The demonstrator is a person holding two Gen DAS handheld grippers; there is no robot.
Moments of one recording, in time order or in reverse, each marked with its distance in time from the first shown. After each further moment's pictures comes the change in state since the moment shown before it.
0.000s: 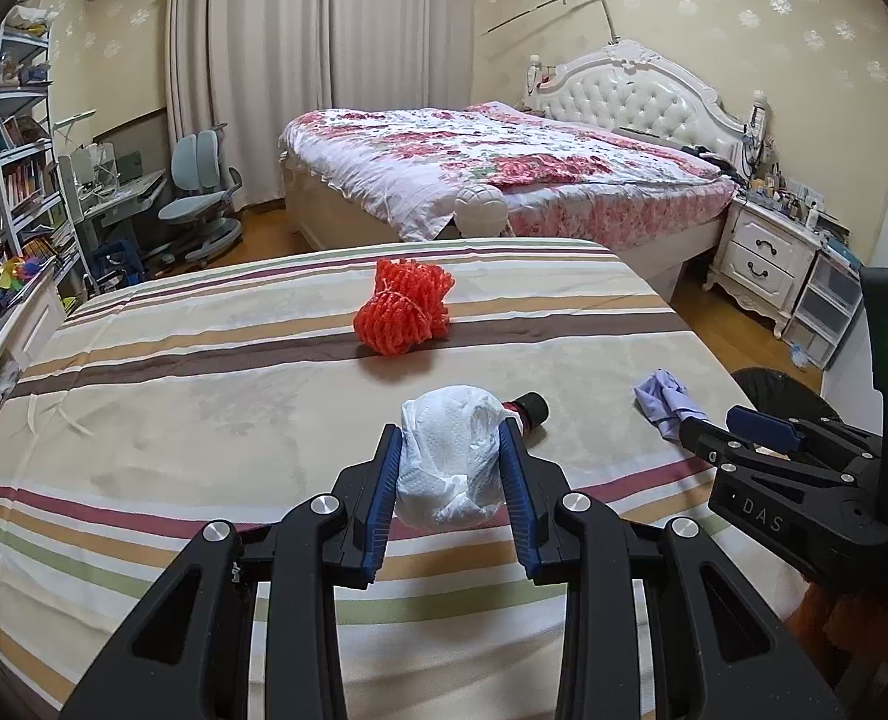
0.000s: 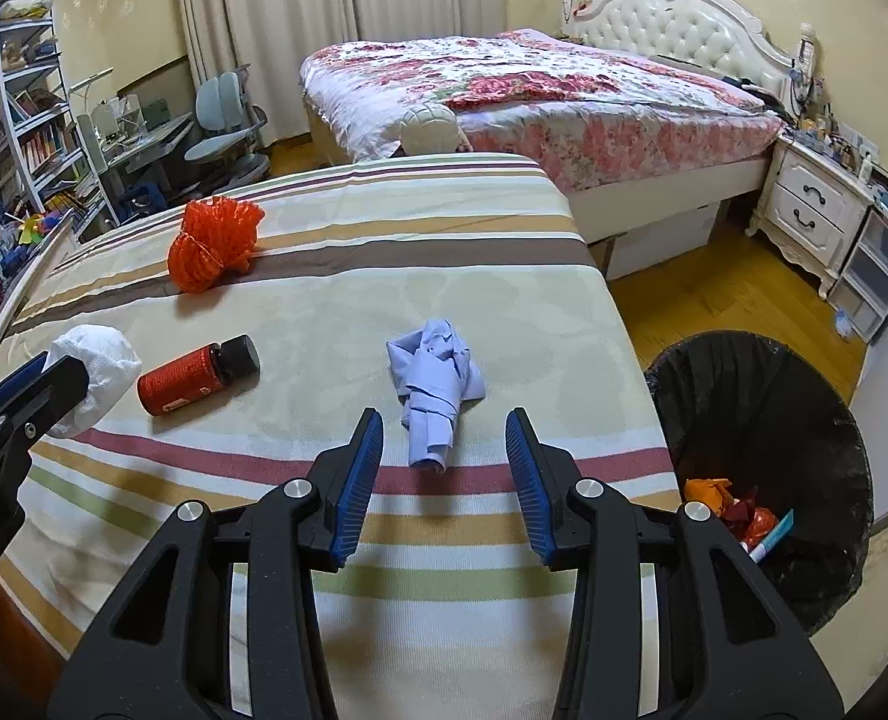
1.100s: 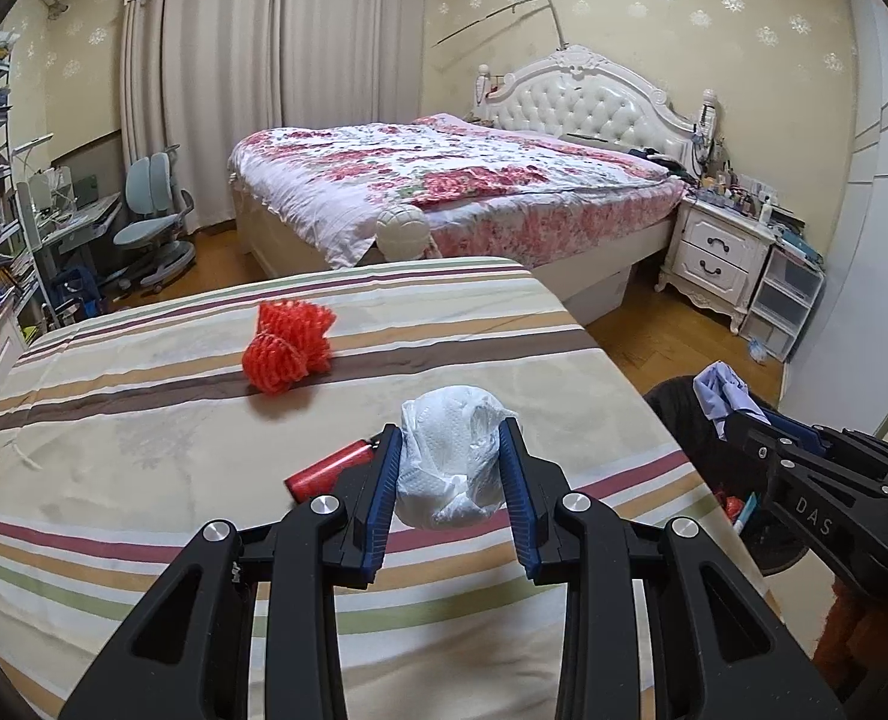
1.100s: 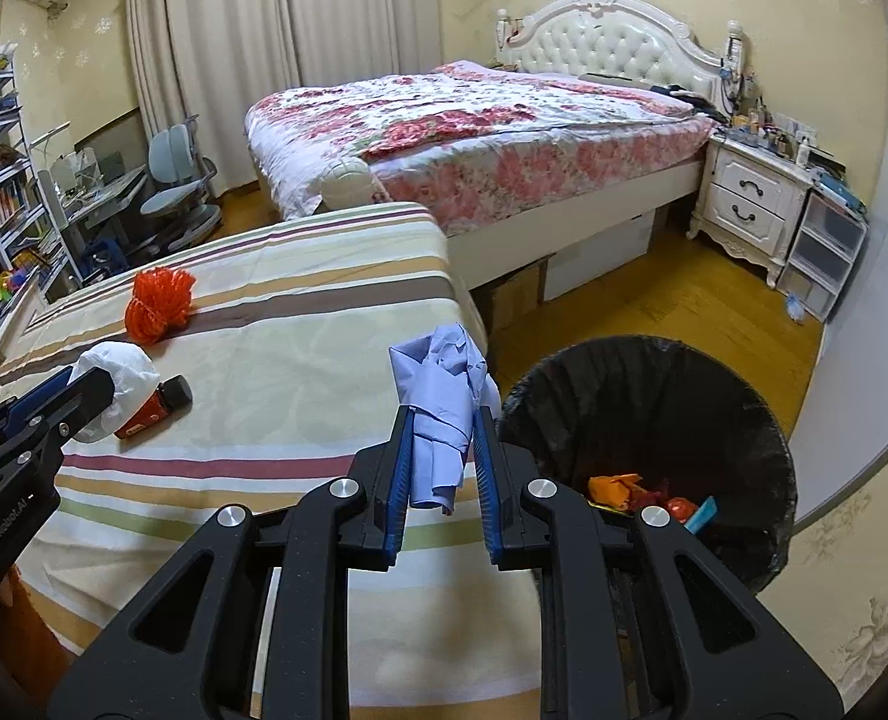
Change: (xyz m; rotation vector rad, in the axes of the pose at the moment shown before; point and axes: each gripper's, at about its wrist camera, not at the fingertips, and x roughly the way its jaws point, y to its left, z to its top) left arm -0.008 -0.069 0.015 0.060 -0.034 -0.112; right arm -0.068 -0.076 -0.011 0.116 -0.110 -0.109
